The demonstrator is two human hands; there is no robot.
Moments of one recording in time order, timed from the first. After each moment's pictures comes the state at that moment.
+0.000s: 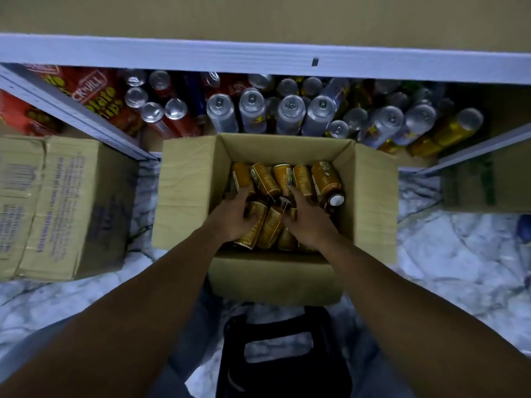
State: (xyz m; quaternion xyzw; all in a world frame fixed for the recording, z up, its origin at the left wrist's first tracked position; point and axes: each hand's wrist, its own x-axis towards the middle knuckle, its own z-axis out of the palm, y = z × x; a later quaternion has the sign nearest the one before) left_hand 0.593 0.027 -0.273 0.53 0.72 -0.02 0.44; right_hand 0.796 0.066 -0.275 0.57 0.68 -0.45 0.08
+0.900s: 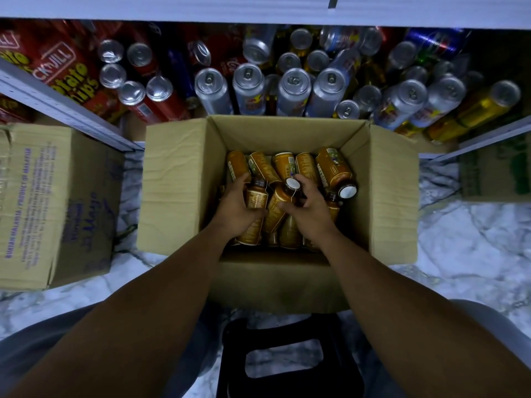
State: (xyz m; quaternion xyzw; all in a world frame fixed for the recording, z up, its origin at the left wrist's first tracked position) left_hand 0.603 0.032 -0.337 0.41 0.74 0.17 0.50; right_hand 0.789 0.064 -0.349 0.61 0.46 -0.62 -0.18
